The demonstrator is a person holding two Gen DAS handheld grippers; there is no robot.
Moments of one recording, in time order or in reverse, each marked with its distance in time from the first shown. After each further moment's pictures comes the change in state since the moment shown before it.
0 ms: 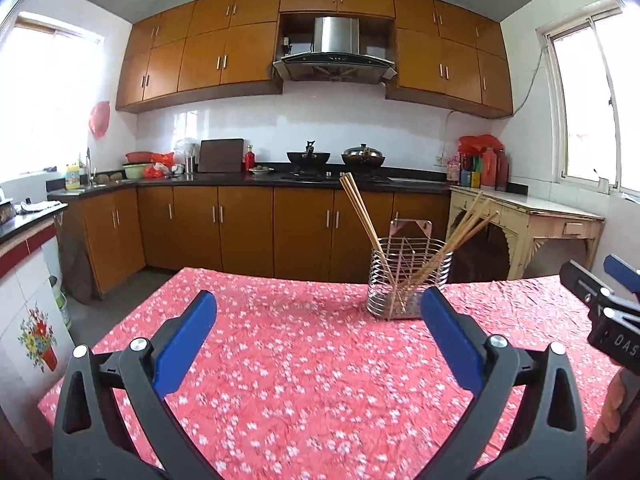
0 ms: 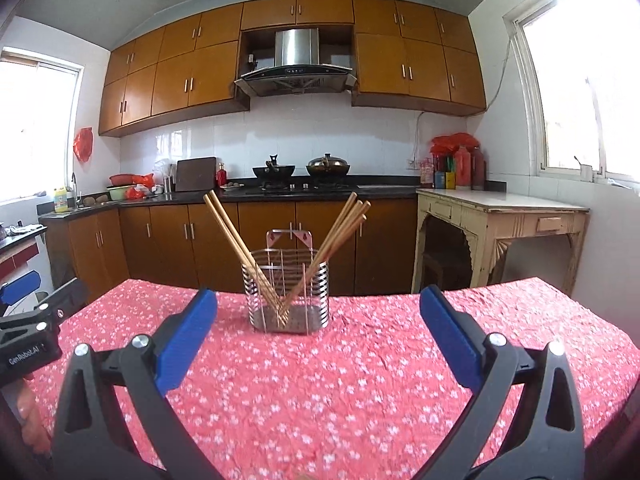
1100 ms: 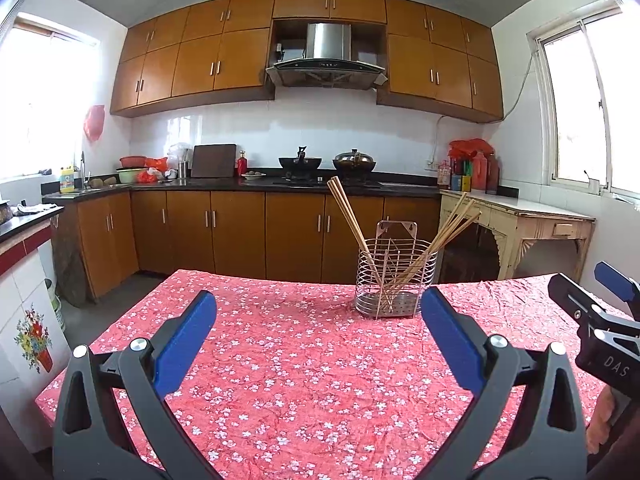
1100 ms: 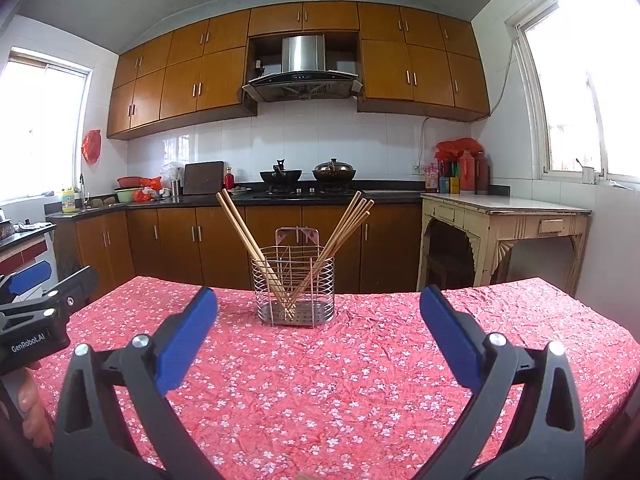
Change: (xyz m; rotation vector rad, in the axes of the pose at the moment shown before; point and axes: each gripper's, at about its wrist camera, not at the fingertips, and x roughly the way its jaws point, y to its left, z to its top) left arm -0.017 -0.004 -0.010 0.010 -0.027 -0.029; right arm -0.018 0.002 -0.010 -0.015 -0.036 0.021
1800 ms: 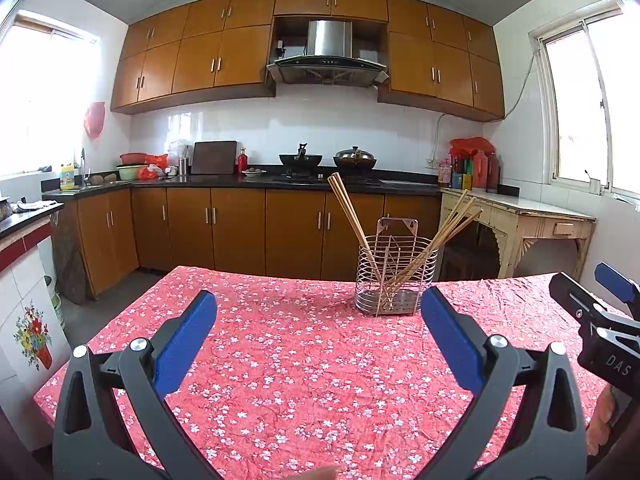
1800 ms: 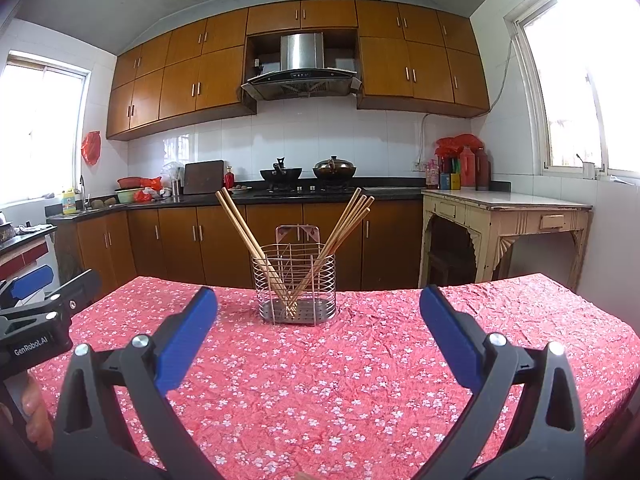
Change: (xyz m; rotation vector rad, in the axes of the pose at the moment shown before) left arm 0.002 0.001 -0.001 -0.003 0.009 0.005; right arm 0.002 0.000 -0.003 0.011 0.011 0.005
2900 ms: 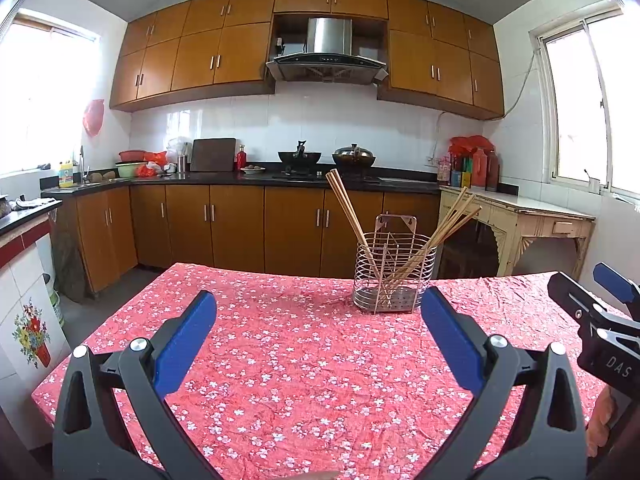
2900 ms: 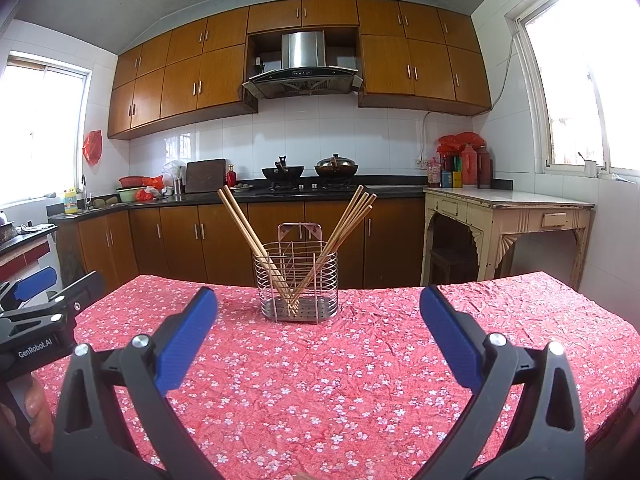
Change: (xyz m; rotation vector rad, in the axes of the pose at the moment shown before) left arm 0.001 -0.007 -0.005 -0.003 0.010 -0.005; right arm 0.001 0.000 0.000 0.000 0.003 0.003
